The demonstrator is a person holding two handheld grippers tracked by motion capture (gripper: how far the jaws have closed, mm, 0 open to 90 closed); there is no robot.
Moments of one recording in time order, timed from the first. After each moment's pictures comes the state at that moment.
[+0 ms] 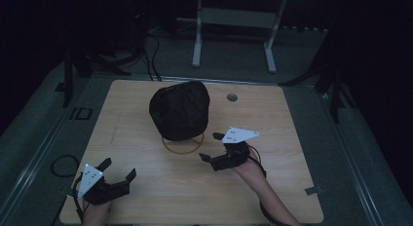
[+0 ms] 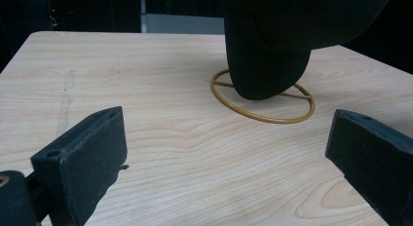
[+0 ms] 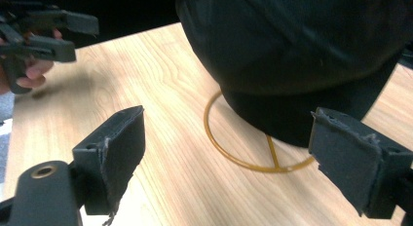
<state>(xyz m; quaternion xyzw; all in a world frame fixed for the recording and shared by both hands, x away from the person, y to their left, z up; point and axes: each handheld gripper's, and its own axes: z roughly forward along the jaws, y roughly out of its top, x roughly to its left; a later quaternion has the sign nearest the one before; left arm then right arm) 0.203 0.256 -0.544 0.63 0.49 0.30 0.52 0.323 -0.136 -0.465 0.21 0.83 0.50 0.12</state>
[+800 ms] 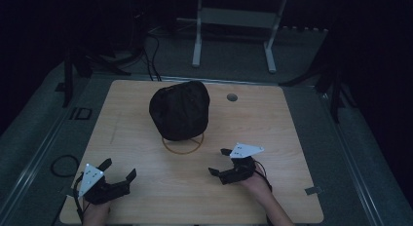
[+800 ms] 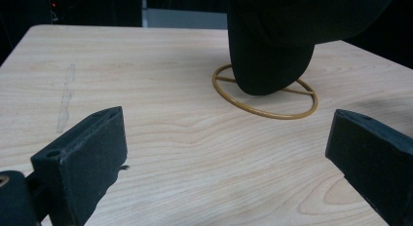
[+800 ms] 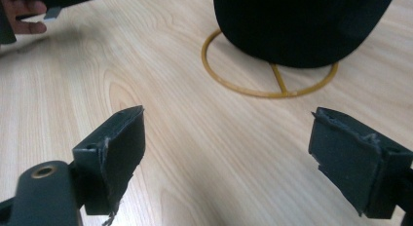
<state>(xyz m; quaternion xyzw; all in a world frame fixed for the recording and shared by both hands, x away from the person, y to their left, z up) 0.204 0.257 -0.546 0.63 0.49 0.30 0.52 0.311 -0.166 -0.523 0.23 0.84 0.48 0.09</state>
